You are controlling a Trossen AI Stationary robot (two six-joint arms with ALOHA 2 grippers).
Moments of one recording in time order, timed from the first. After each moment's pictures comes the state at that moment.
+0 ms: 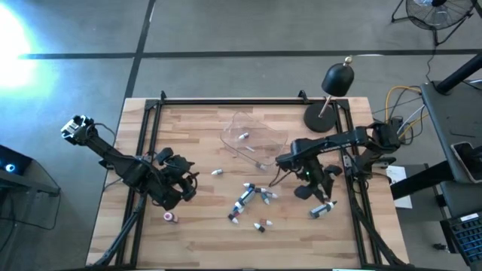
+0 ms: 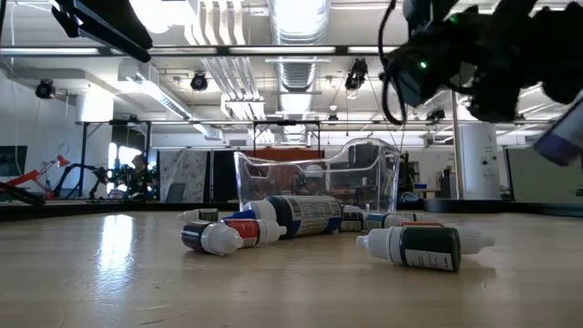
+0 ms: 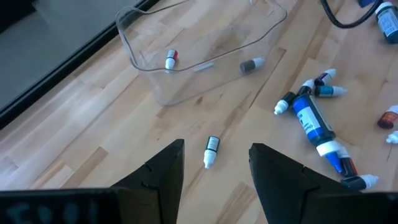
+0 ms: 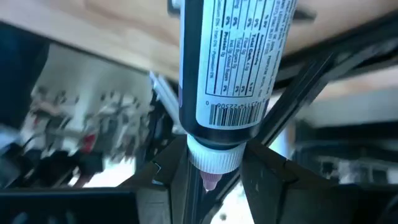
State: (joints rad) left arm -0.59 1.16 1.03 -0.98 -0.81 -1.00; right arm 0.02 1.71 1.09 -1.56 -0.85 0.69
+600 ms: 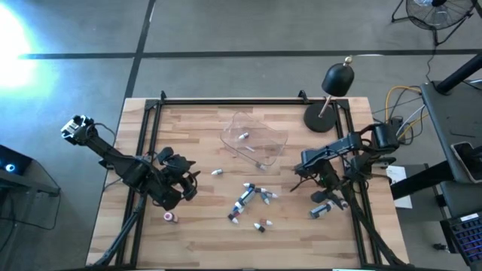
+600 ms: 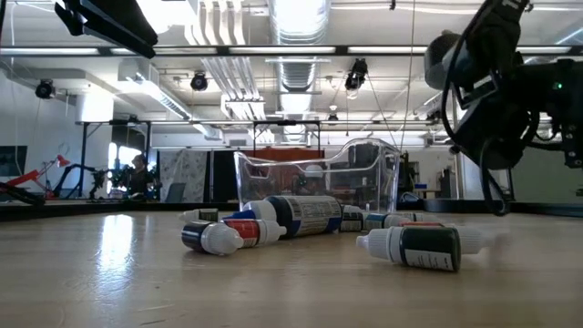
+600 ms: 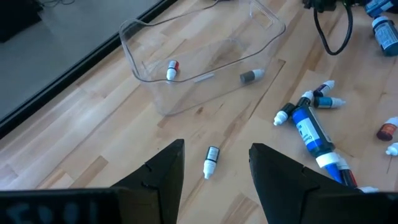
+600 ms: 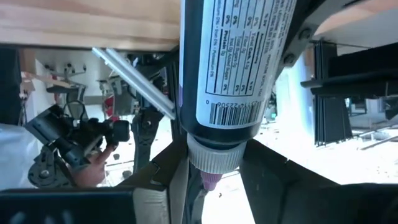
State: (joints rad) left arm -0.59 1.16 1.03 -0.96 -0.85 -0.98; right arm 0.02 1.72 0.71 -1.49 -1.00 0.66
